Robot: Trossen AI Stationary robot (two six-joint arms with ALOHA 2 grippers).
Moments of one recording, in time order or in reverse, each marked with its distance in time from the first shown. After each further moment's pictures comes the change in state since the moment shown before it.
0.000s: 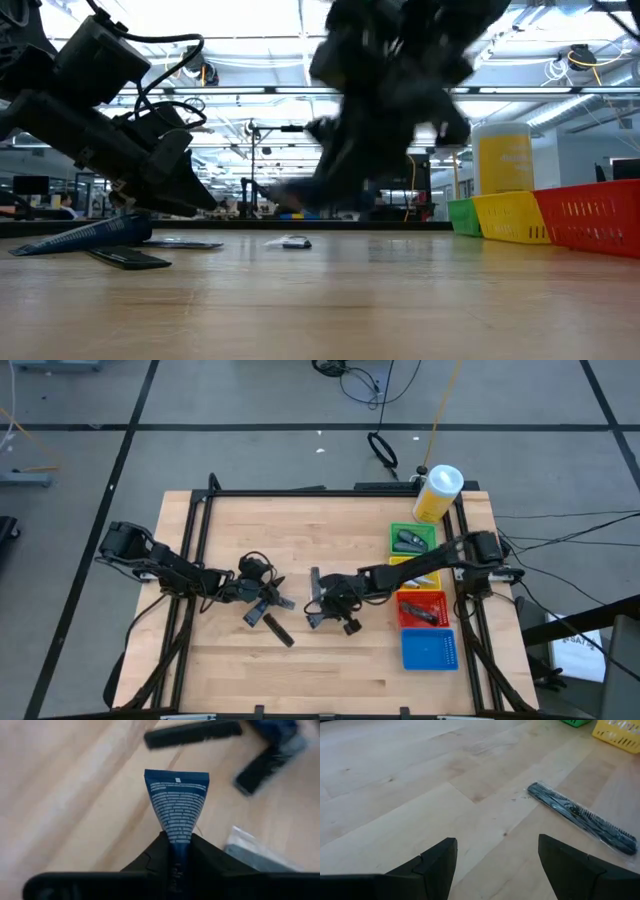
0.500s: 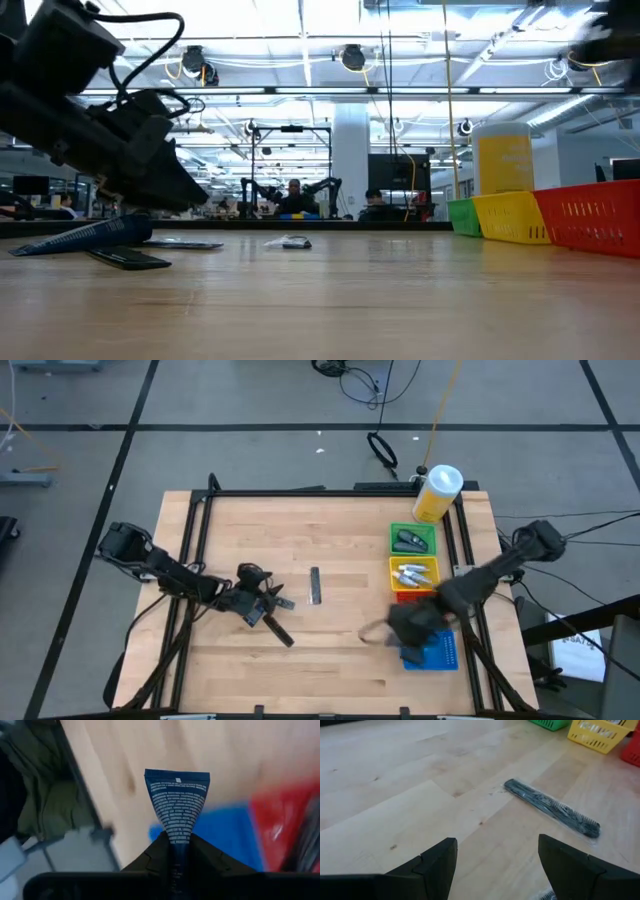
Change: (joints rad) left arm -0.138 0.000 0.000 -0.007 -0.102 -0.055; right arm 0.430 -0.482 -0.007 -0.879 0.019 1.289
